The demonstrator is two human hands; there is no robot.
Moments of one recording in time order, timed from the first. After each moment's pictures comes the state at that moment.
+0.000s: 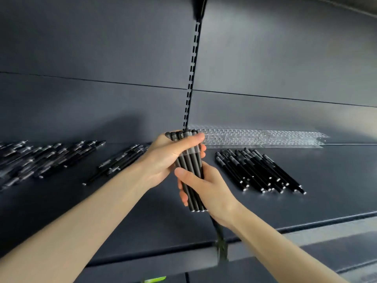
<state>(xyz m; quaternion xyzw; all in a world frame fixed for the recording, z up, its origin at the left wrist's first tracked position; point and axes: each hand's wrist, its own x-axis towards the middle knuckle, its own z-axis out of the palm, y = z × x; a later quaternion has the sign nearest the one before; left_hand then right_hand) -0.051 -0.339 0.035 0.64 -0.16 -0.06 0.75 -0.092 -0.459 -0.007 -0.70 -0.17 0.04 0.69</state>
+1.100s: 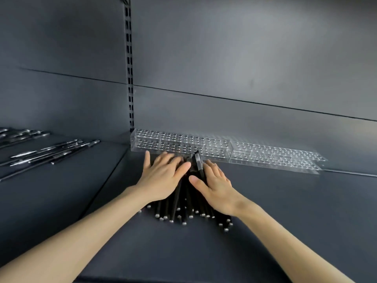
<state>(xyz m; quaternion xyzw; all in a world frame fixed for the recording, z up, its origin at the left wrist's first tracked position) 0.033 -0.555 -0.031 0.98 -0.06 0.07 0.17 0.029 -0.728 -0.024 -0.95 -0.20 0.06 0.23</state>
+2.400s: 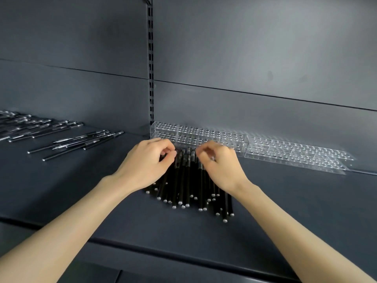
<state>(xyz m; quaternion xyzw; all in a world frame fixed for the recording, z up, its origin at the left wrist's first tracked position) -0.030 -0.523 0.002 0.94 -0.05 0.25 0.24 0.017 -0.705 0.009 -0.88 -0.25 -0.09 0.39</state>
